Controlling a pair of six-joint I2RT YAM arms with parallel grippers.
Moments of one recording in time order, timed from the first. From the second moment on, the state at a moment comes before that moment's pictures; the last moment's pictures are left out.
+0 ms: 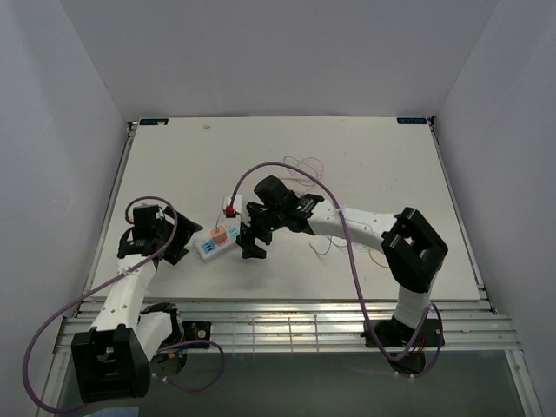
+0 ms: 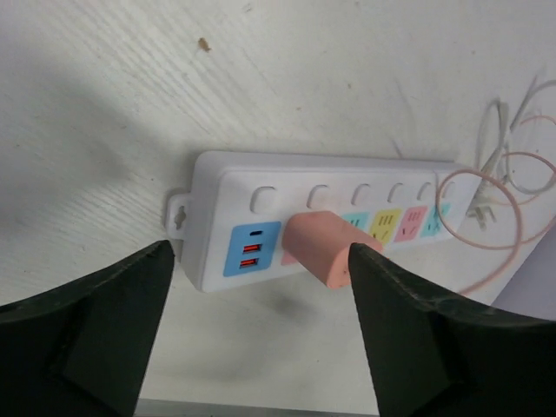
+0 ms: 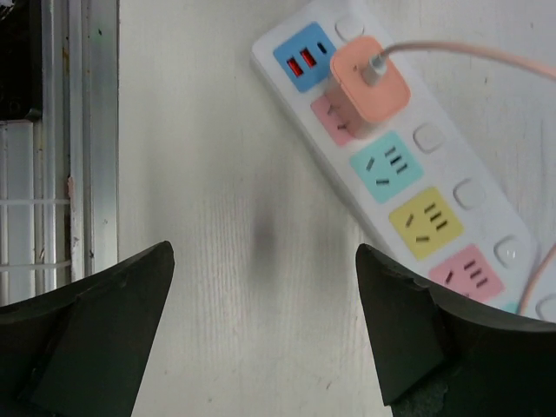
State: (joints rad) left arm 0.08 0.95 0.53 -0.47 0.17 -0.90; right arm 0.97 1.84 1.34 -0.25 -0.56 -0.40
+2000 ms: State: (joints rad) left arm -0.62 1.72 1.88 -0.65 -0.18 -0.49; right arm 0.66 0.67 0.74 -0.32 0.20 0.20
